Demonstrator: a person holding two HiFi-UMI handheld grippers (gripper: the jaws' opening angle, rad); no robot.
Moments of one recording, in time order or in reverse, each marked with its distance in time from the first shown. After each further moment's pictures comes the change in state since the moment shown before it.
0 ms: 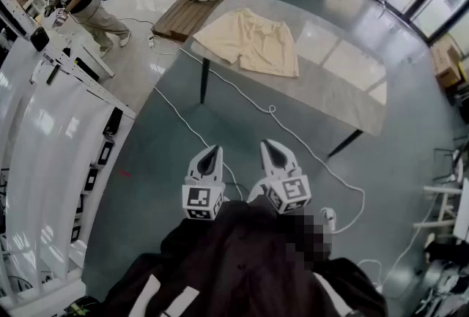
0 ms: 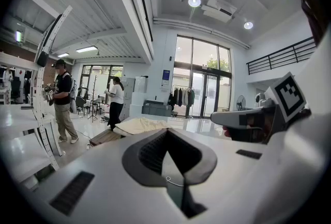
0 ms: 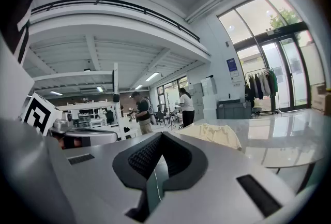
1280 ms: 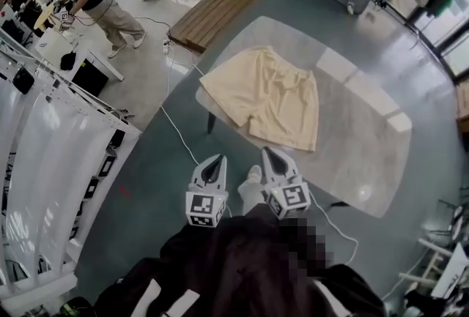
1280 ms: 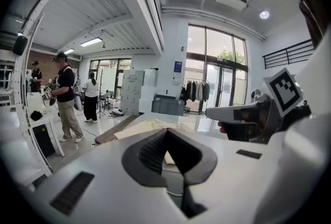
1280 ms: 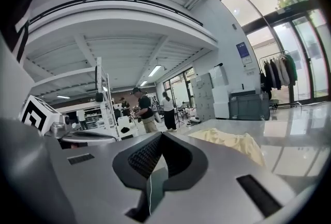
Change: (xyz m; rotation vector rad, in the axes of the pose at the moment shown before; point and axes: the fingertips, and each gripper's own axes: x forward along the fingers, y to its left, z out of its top) left arm 0.269 0.124 0.045 -0.027 0.088 0.113; right arm 0.284 -0.157 0.052 0.024 0.059 0.117
